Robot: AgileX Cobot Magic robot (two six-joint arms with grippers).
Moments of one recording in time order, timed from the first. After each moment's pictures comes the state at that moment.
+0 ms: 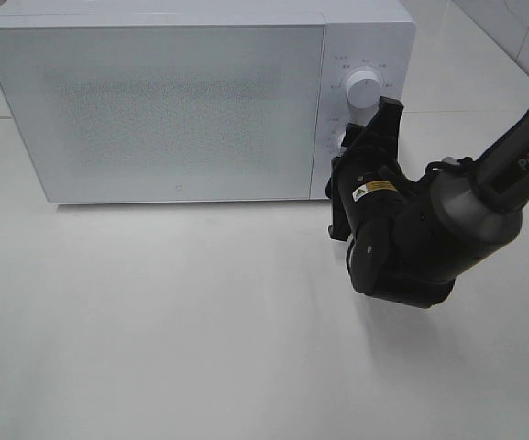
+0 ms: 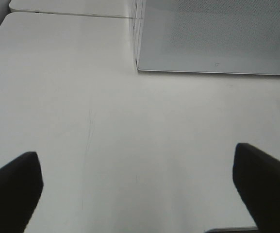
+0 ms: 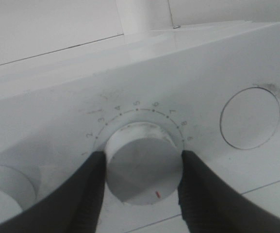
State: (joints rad) left arm -0.06 0.00 -0.52 -0.06 1.08 -0.06; right arm 0.65 2.11 -0.81 0.77 -1.22 1.57
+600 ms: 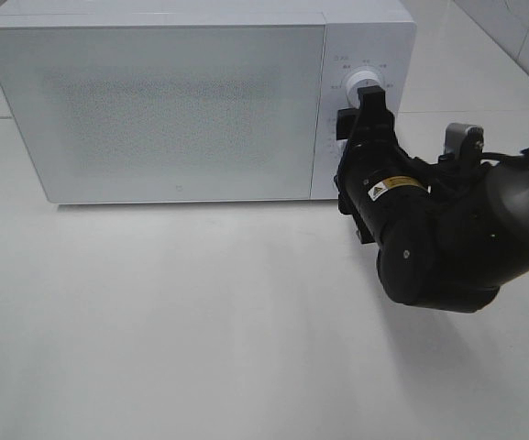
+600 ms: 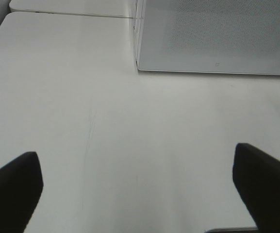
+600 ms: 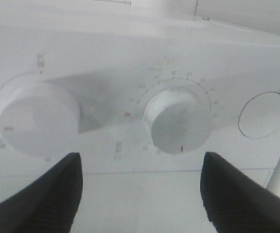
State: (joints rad) left arm -0.06 0.00 -0.52 -0.06 1.08 -0.06; right arm 0.67 1.96 -0.69 0.68 -1.15 1.25
